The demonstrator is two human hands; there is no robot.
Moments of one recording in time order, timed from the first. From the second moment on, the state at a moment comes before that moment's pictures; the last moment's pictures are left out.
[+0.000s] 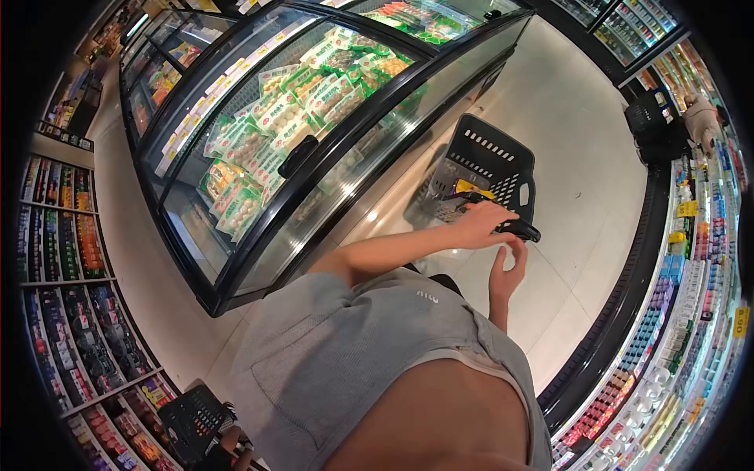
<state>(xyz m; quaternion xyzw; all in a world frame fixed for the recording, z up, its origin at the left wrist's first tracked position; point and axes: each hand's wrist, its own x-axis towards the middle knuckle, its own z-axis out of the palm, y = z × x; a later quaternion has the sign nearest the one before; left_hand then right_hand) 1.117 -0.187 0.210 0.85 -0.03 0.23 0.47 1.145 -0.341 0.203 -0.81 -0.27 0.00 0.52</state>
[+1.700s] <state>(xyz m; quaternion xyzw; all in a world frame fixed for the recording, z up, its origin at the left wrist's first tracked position) 0.912 0.018 0.216 0.59 0.73 0.33 0.00 1.238 0.074 0.212 -0.49 -0.80 0.19 0.29</state>
